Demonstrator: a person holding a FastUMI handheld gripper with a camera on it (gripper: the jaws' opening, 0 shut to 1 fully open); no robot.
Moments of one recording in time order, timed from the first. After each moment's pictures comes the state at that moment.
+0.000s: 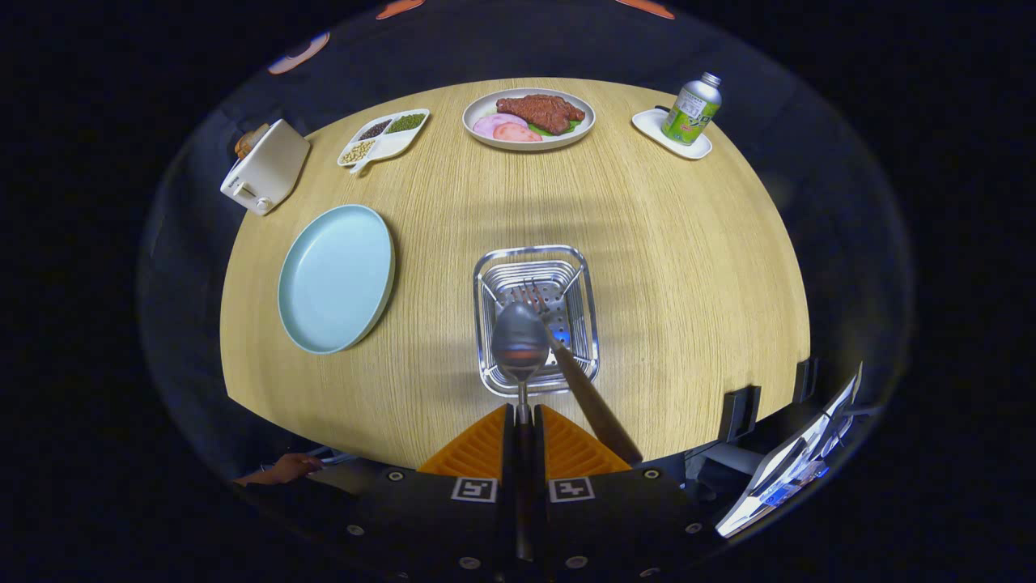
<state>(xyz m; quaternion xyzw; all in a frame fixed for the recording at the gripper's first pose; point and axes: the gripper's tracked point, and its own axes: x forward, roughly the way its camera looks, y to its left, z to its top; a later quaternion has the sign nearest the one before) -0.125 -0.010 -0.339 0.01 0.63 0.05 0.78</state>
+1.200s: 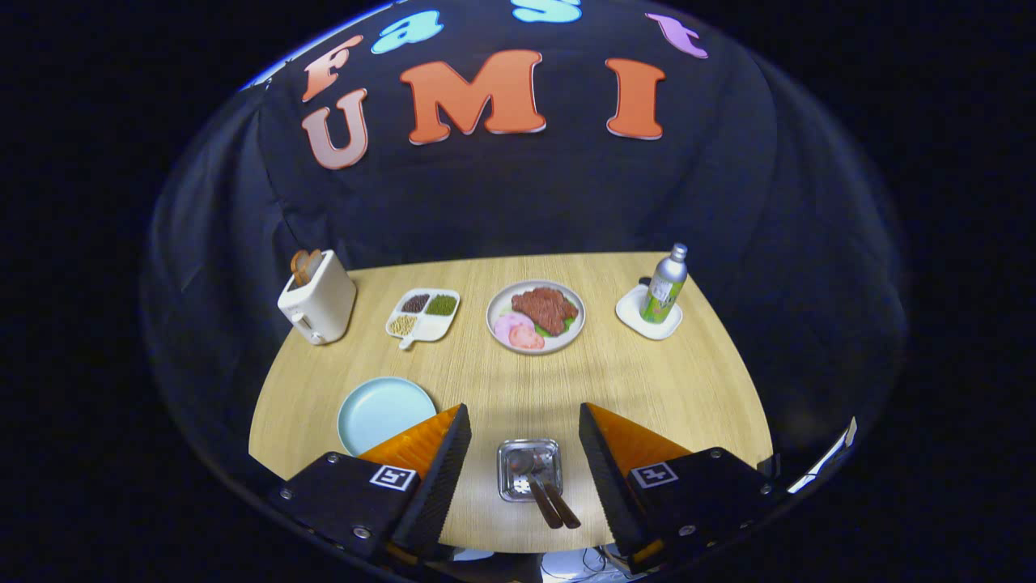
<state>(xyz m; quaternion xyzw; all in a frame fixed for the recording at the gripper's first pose) -0.013 -0.022 -0.158 0.04 0.33 0.06 0.94</state>
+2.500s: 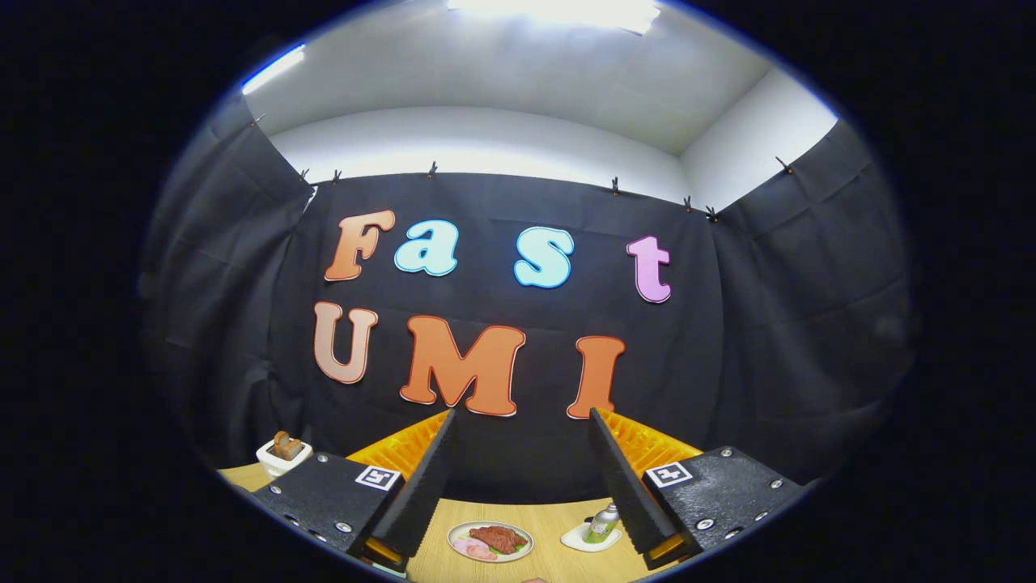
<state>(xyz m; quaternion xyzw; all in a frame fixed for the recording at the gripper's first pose) 0.015 -0.051 0.104 -0.01 -0.12 -0.02 0.99</state>
